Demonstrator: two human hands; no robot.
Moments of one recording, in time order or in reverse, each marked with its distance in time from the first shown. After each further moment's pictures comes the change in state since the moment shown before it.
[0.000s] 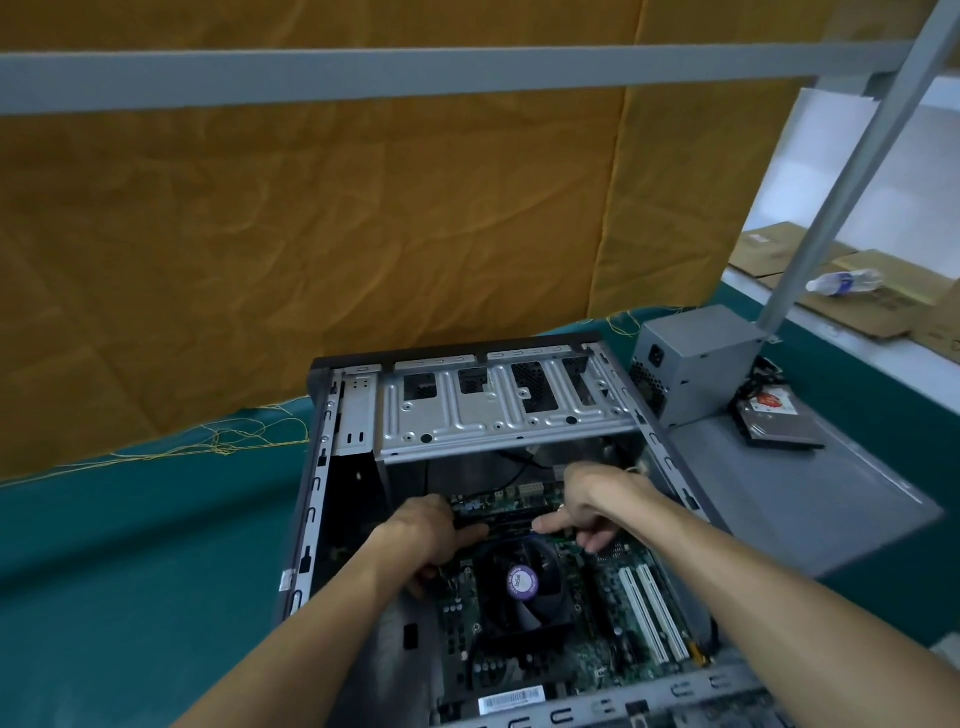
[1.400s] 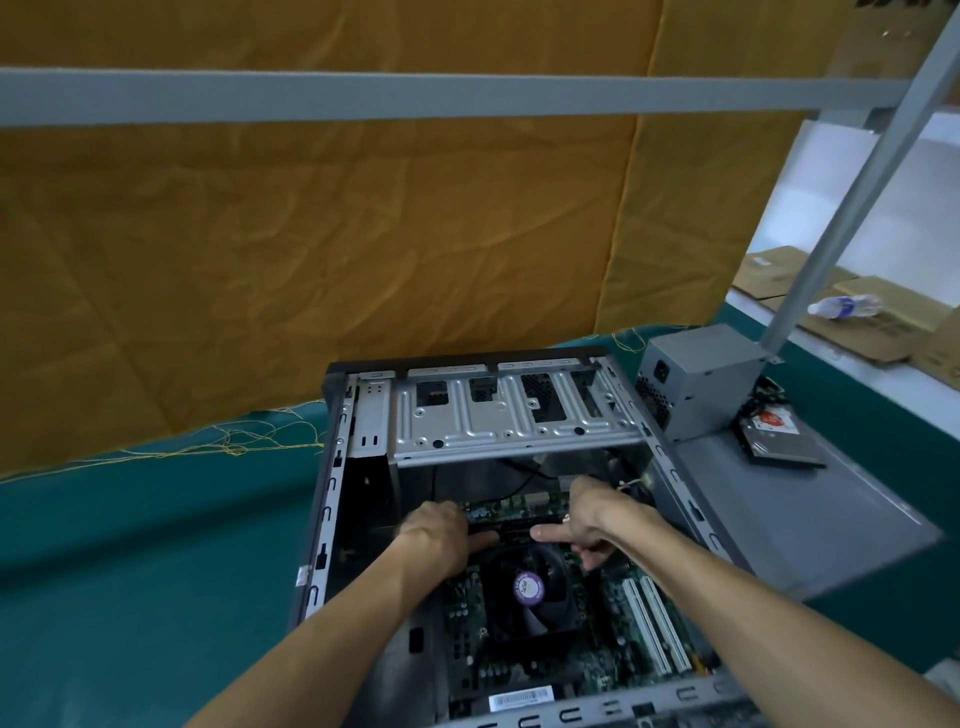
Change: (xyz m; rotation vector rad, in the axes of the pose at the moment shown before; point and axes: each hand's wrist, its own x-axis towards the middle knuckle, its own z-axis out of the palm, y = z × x) left_hand -0.002 0.009 0.009 0.323 0.130 0.029; right_hand -0.002 0.003 0.022 0.206 0.088 -0.056
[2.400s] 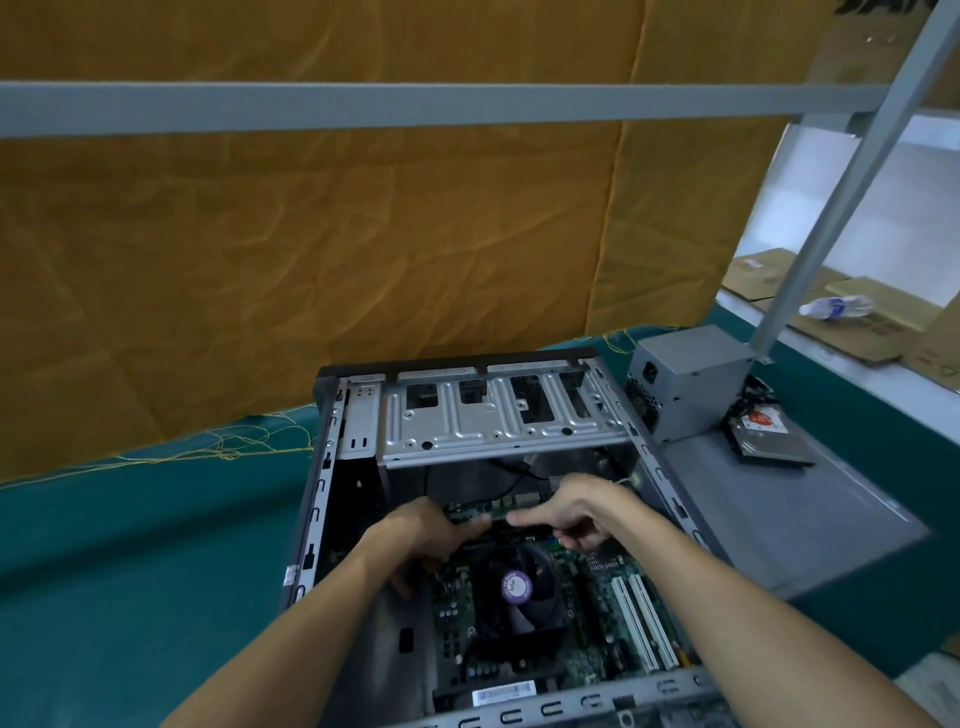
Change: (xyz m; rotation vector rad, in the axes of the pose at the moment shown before) left_hand 0.006 -0.019 -0.006 -0.575 -0.207 -0.082; right_hand 0.014 -0.005 -0.012 0.204 -0.128 0.045
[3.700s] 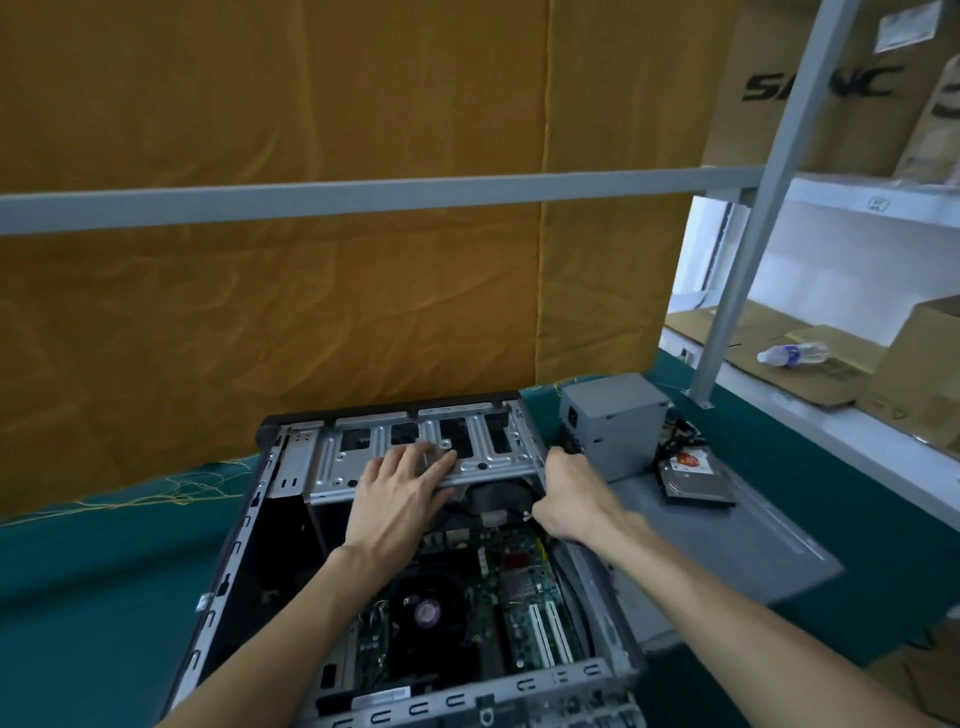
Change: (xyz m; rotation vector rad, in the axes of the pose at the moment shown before) left_hand -0.025 0.070 0.018 0.578 1.009 0.588; right_hand -0.076 0.062 -0.076 -0.302 0.708 -0.451
